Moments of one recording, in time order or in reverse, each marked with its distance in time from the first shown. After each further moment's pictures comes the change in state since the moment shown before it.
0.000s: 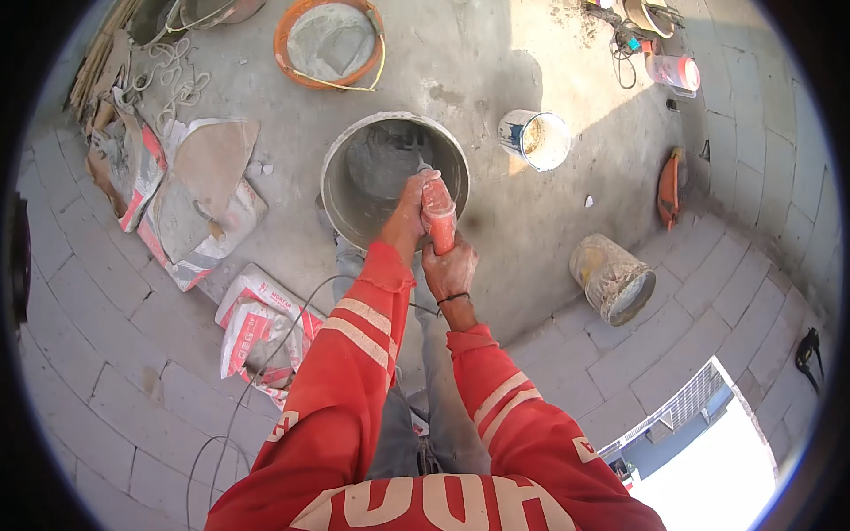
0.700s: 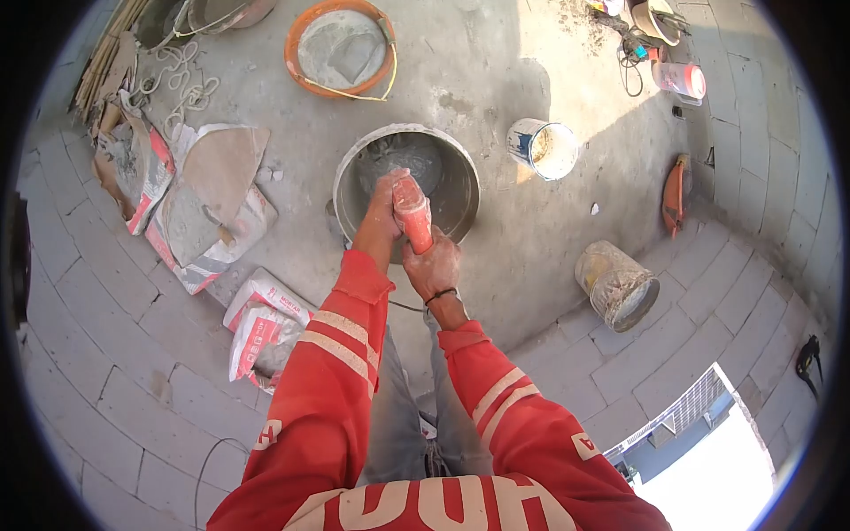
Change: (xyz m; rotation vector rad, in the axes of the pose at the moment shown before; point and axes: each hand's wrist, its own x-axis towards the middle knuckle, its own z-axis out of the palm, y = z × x) left_hand -0.032 0.068 -0.017 -0.025 0.086 -0.032; right_hand 0.001 -0.047 0.022 0.089 -0.129 -0.061
